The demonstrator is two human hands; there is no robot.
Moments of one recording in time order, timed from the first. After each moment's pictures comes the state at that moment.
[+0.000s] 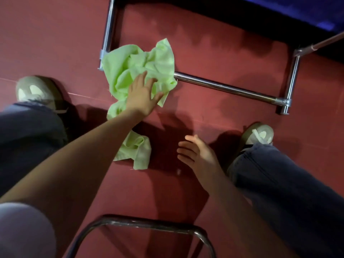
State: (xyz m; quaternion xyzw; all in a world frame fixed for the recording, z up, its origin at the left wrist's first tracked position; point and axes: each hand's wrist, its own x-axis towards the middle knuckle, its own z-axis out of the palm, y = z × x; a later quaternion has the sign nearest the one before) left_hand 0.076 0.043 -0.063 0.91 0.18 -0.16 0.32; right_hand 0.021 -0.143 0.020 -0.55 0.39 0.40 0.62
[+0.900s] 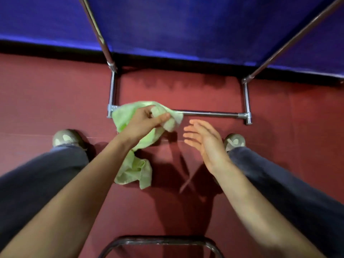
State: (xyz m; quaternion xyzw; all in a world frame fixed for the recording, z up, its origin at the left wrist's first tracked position) left_hand 0.068 0.013 0.119 0.68 0.14 -0.16 0.70; right_hand 0.057 -0.154 0.154 -0.62 0.23 0.24 0.71
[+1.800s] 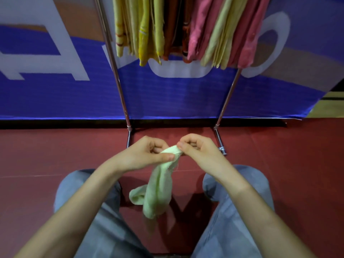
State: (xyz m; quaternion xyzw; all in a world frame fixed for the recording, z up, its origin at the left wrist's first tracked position) left_hand -0.128 -0.027 0.399 0.77 -0.12 -0.20 0.59; right_hand -0.117 -0.199 0.404 -0.75 -0.16 0.15 0.62
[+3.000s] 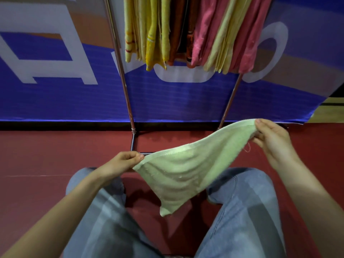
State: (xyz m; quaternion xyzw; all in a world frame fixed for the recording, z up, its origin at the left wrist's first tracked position) left_hand -0.159 0.029 0.348 0.75 0.06 -0.17 0.64; right_hand -0.092 -0.308 0.414 -0.69 0.07 -0.04 0.72
